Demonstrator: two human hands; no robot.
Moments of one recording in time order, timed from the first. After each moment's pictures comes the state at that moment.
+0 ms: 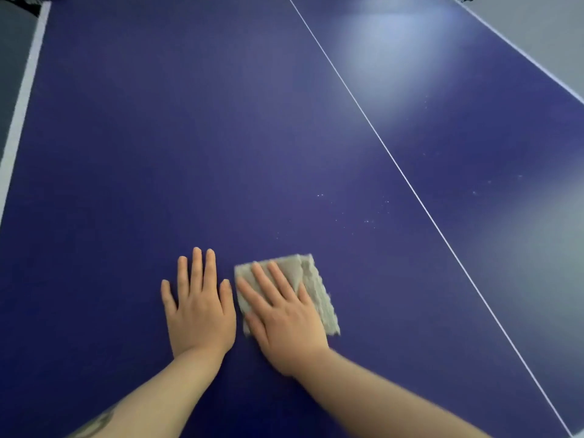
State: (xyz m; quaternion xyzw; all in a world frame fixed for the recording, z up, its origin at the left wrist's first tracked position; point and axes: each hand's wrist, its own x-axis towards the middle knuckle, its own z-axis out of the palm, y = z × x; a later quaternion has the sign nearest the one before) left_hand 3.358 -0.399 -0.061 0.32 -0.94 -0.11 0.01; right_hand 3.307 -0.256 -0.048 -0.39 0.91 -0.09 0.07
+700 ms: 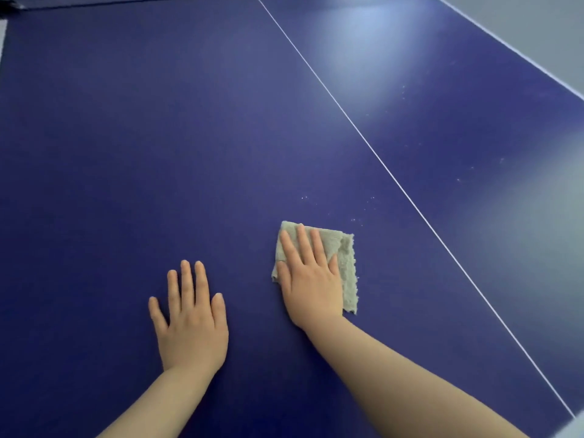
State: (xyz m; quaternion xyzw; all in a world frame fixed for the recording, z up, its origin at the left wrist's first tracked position) left_hand 3.347 -0.404 -0.057 0.28 -0.95 -0.09 -0.07; right_hand 3.242 -0.249 -0.051 -0.19 0.97 -0.12 0.10
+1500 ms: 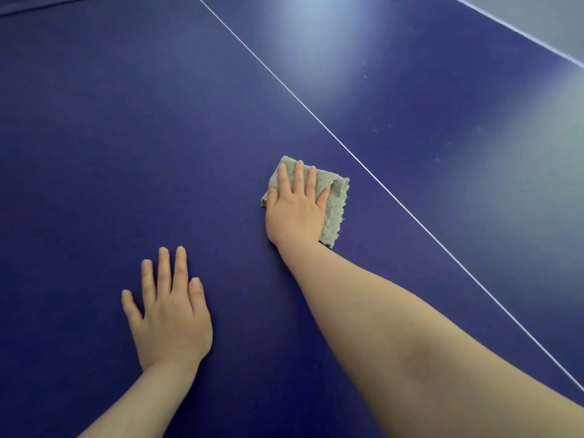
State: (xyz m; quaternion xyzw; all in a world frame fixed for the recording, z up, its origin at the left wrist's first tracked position) left_hand 3.260 -0.414 -0.058 0.25 -0.96 -0.10 -0.02; right_hand 3.086 -0.275 -0.053 -0.01 0.99 -0.14 0.06
